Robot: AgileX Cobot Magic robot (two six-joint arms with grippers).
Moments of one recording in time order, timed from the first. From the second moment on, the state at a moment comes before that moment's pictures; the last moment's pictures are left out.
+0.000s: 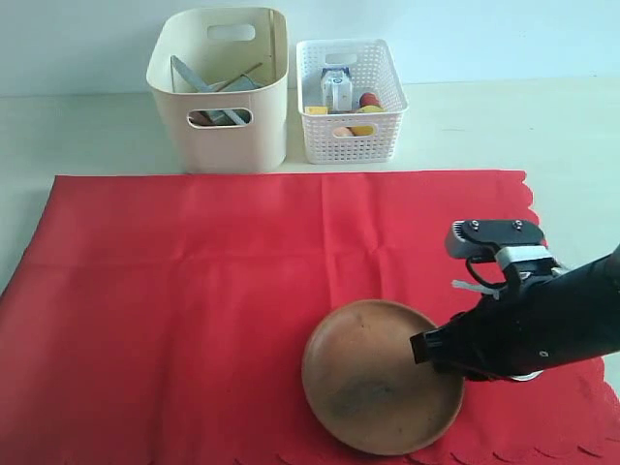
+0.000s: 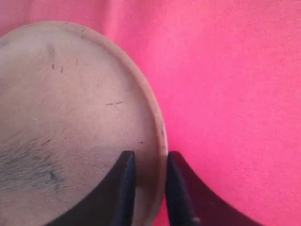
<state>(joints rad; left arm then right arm) 0.01 0.01 0.00 -0.01 0.37 0.01 0.44 1.59 -0.42 1.15 0.26 -0.85</state>
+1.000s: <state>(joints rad) 0.01 0.01 0.00 -0.01 0.37 0.01 0.44 1.41 -0.80 1.19 0.24 -0.86</state>
